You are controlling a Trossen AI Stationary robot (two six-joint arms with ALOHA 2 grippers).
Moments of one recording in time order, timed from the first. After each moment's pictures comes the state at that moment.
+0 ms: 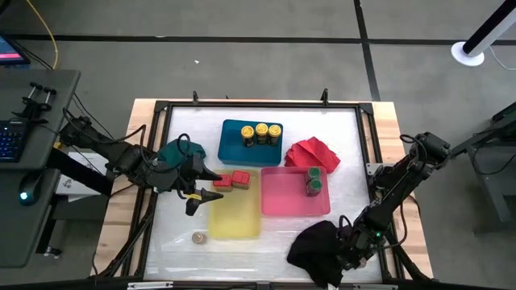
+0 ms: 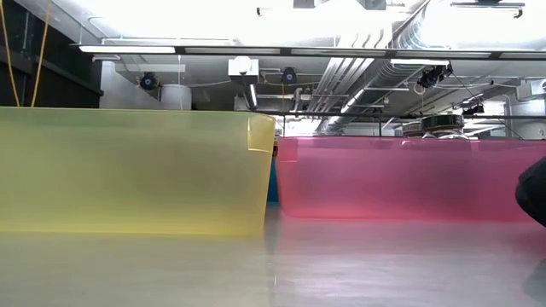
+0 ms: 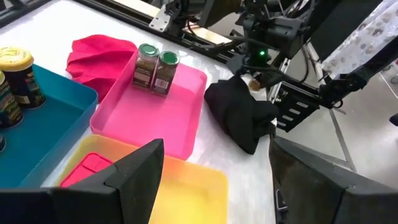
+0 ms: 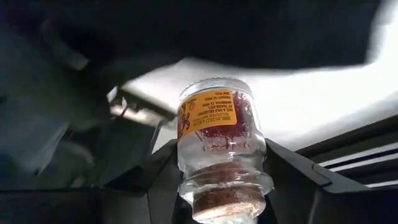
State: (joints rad) left arm -0.48 1.10 1.13 -0.55 -0.41 -0.62; right arm 0.92 1.51 0.75 -0.37 -0.49 2.02
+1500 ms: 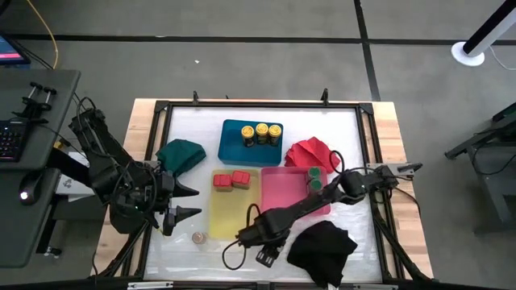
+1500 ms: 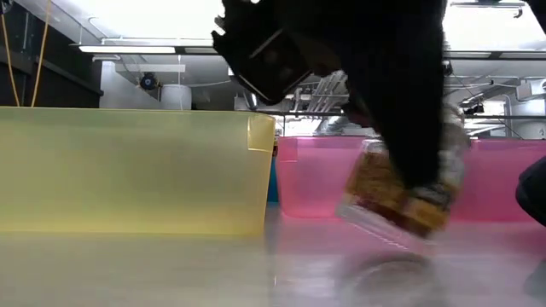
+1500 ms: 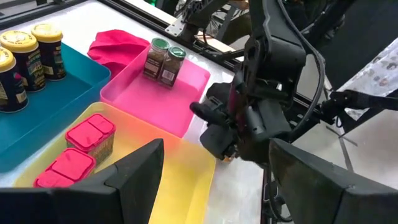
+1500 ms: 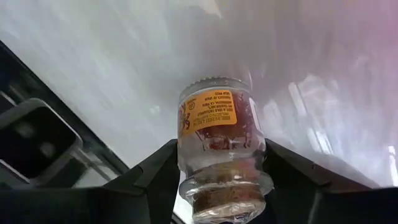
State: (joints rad) left arm -0.93 1.10 1.12 -0.75 -0.90 -1.04; right arm 0.43 2.42 2.12 -1.24 -0.35 0.91
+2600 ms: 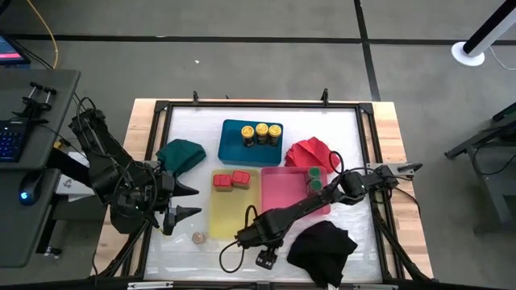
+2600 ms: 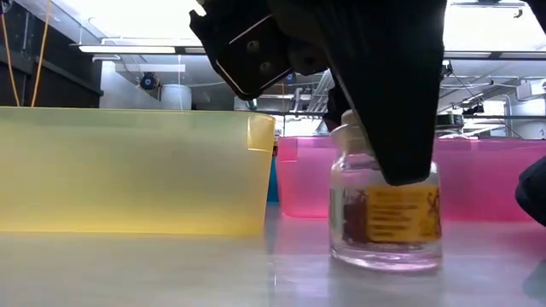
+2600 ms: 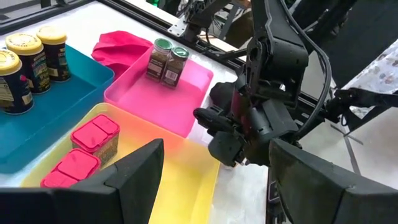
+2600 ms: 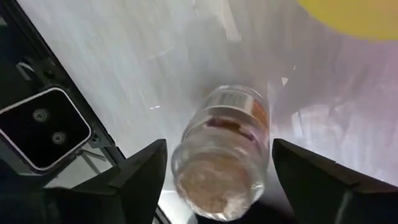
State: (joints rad) left arm -0.93 1.10 1.12 -0.76 -0.91 -1.03; right arm 0.43 2.42 2.11 -1.17 -0.36 0.80
